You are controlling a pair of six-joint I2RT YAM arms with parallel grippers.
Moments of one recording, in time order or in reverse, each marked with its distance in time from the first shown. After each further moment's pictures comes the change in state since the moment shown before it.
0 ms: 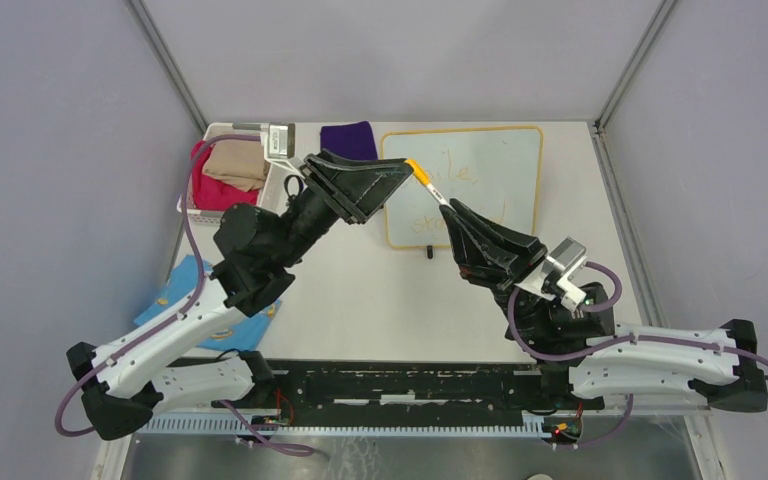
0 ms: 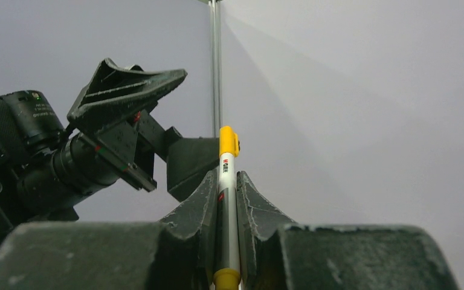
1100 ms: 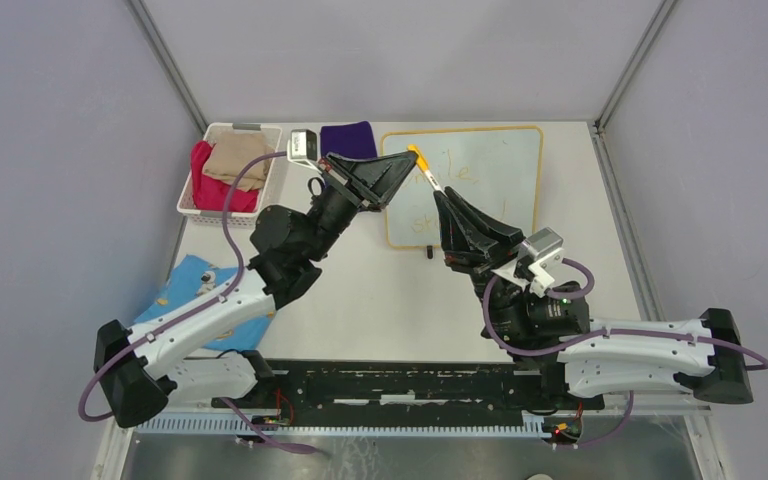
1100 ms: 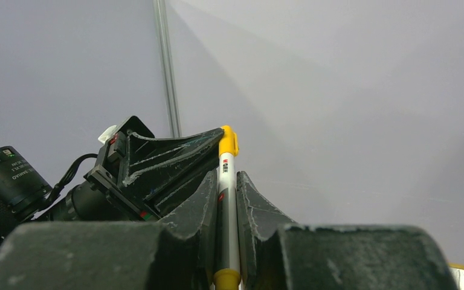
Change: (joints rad) left arm 0.047 0.120 -0.127 0.289 -0.045 -0.310; right arm 0.005 0.147 0.042 0.163 0.179 -0.092
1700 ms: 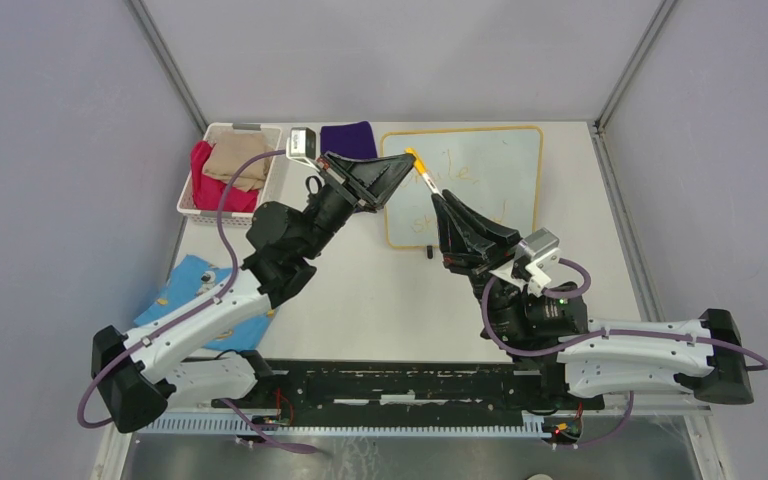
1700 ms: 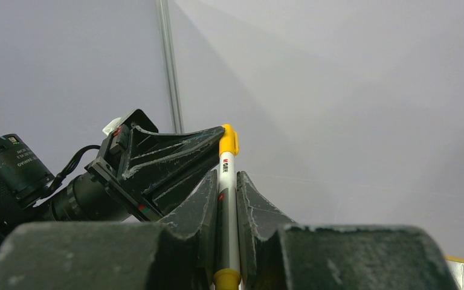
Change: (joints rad) left arm 0.037 -0.029 0.000 -0.074 0.045 -0.019; right arm -0.002 -0.010 -0.019 -0.020 -0.002 0.029
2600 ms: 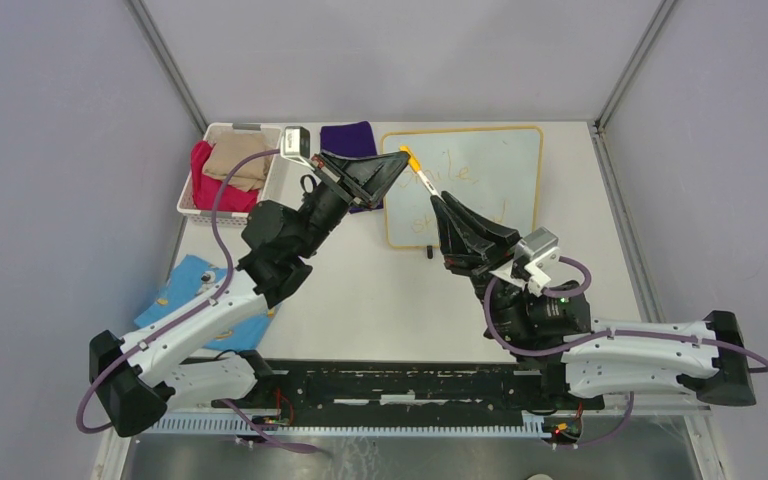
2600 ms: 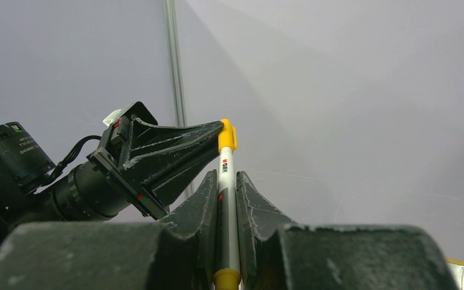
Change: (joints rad) left arm 0.030 -0.015 0.000 -0.013 0.011 -0.002; right arm -0.005 -0.029 0.000 -0.065 -0.012 0.010
